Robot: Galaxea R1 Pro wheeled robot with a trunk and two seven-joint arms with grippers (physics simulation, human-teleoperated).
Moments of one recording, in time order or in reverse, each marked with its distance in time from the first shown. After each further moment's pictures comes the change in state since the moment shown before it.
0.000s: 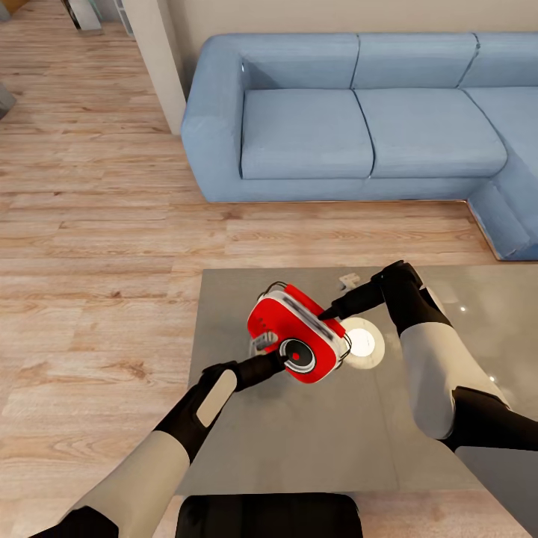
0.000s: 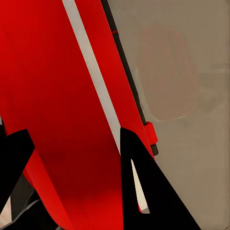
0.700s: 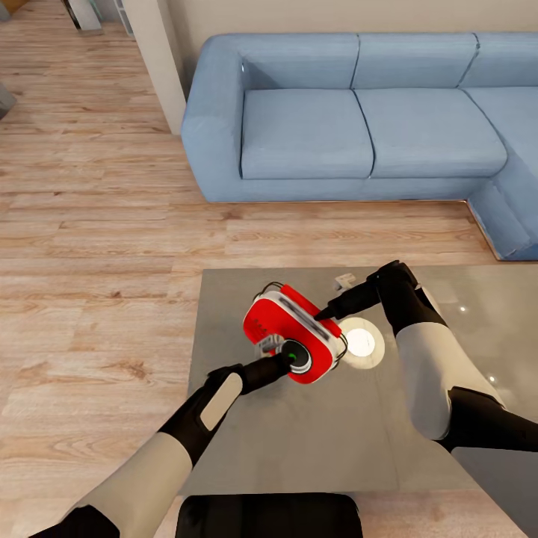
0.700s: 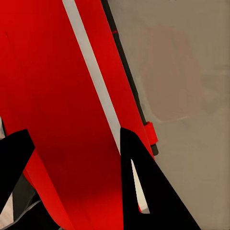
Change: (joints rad) left arm 0.000 0.000 -0.085 0.006 0.086 -0.039 0.000; right arm 0.000 0.018 0.001 0.000 0.003 0.000 0.000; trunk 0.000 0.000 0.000
